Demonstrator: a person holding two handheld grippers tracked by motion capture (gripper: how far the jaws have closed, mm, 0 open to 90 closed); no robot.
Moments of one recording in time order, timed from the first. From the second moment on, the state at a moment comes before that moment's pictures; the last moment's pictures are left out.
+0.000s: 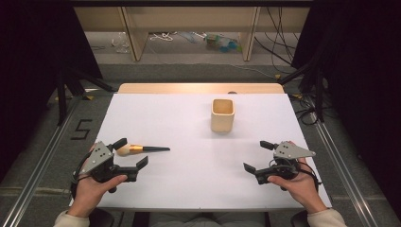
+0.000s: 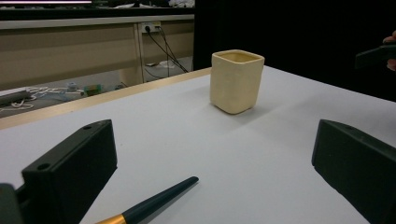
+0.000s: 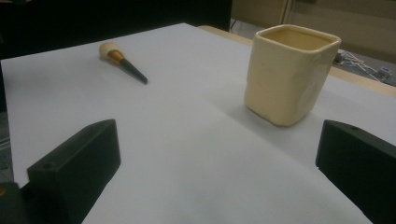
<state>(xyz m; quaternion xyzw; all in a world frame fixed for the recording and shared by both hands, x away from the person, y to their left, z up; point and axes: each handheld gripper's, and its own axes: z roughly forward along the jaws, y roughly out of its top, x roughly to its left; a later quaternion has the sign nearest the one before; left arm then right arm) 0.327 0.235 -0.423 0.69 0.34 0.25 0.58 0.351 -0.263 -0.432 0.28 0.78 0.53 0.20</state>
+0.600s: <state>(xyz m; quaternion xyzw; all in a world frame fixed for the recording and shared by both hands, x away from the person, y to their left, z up) 0.371 0.238 -0.411 0.69 0.34 0.27 0.59 0.350 -0.262 -0.432 0.27 0.77 0.53 0.20</state>
